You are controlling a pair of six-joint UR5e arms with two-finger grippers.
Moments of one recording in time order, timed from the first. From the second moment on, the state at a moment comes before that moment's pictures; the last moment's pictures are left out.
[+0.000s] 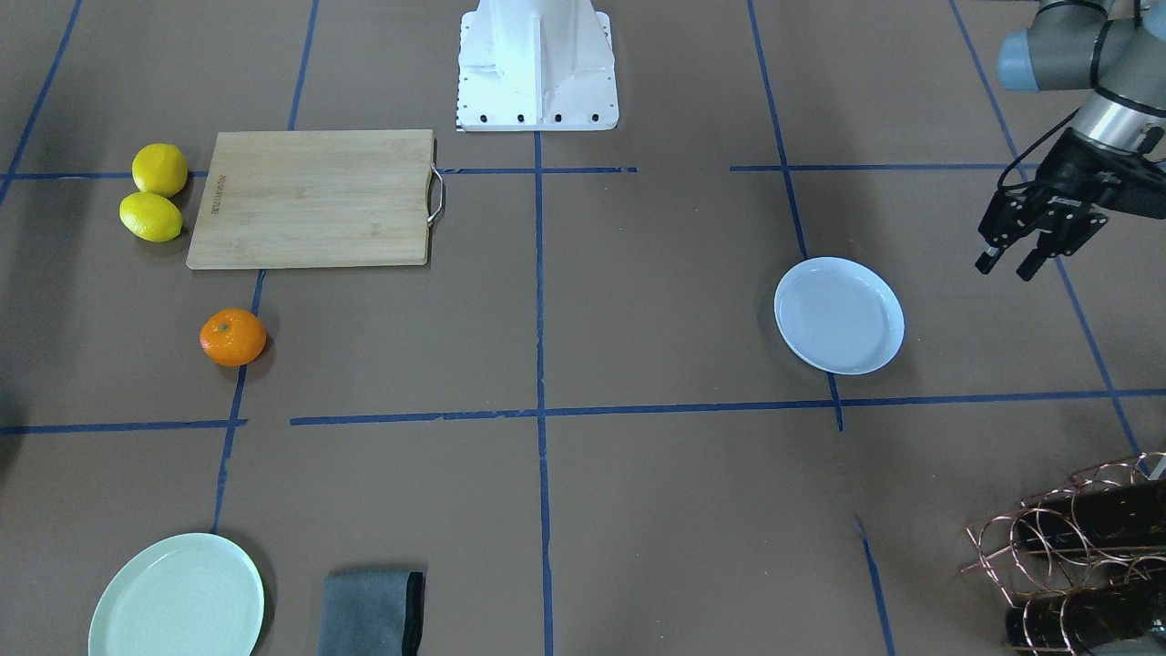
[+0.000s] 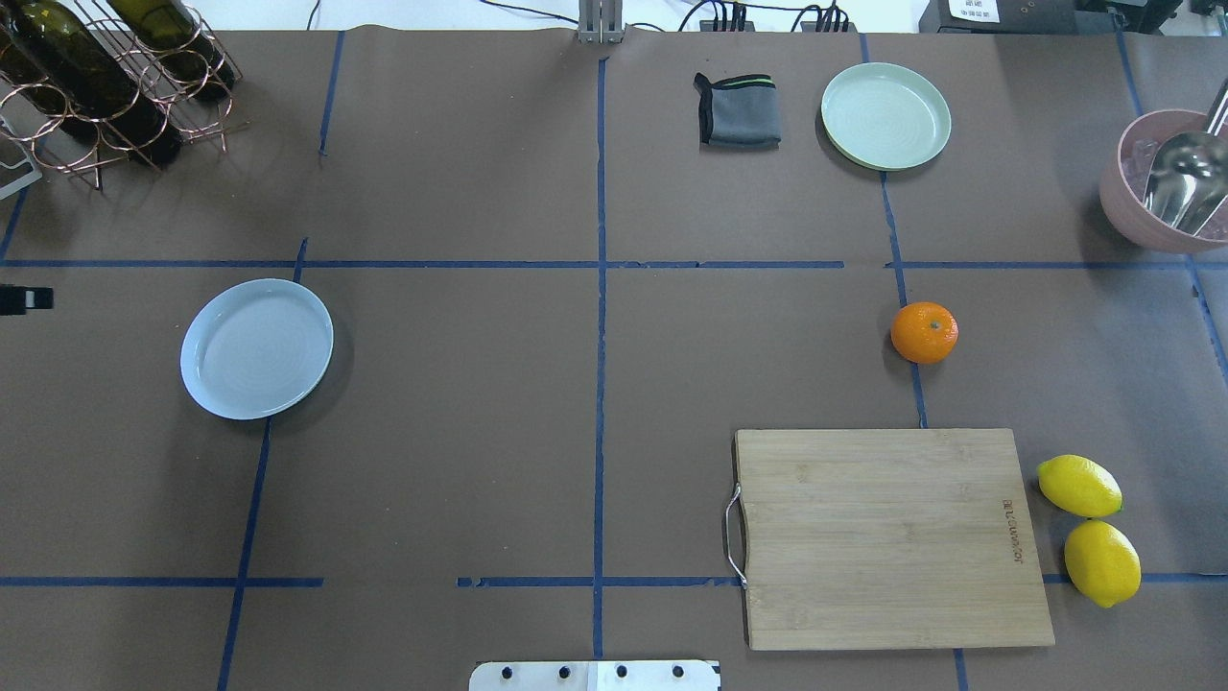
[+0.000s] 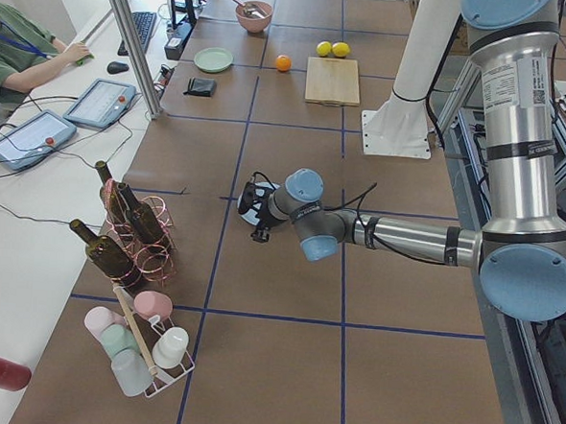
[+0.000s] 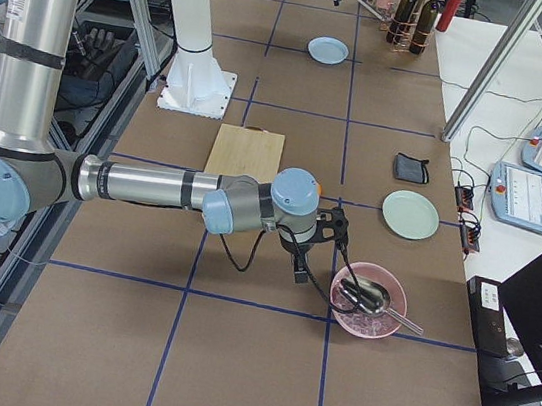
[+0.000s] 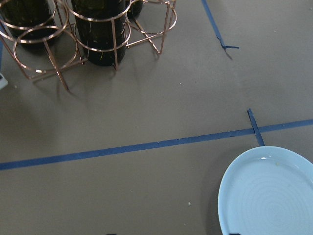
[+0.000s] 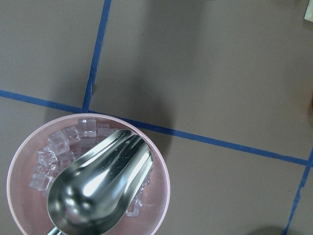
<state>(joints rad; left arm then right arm) -0.92 -1.38 -1.73 -2.62 -1.92 -1.05 1.51 -1.72 1.78 -1.31 2.41 0.05</state>
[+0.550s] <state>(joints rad) -0.76 -1.52 -1.58 -2.65 -1.75 -1.24 1.50 -1.72 1.77 -1.31 2.41 0.05</state>
